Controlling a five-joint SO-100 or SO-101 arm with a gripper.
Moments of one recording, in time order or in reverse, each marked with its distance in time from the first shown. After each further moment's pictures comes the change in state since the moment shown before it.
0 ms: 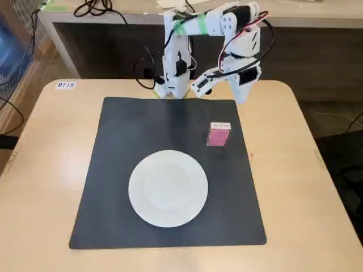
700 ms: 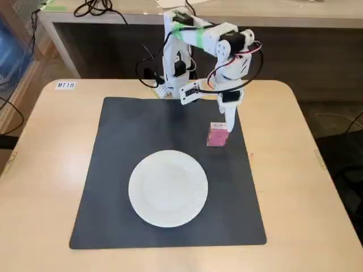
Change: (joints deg) arm -0.1 -1.2 14.9 0.0 0.5
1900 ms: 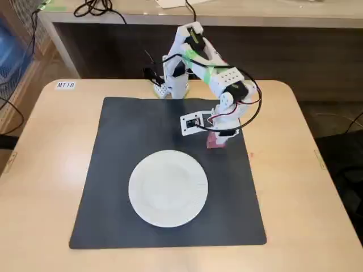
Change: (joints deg) arm 5.3 -25.6 -11.0 -8.0 -5.4
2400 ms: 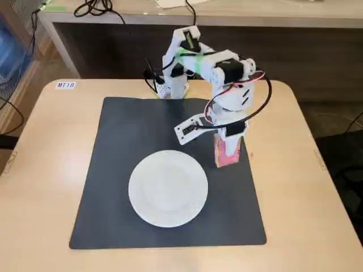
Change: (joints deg) arm 13.9 -9.1 -38.7 3.4 -24.1
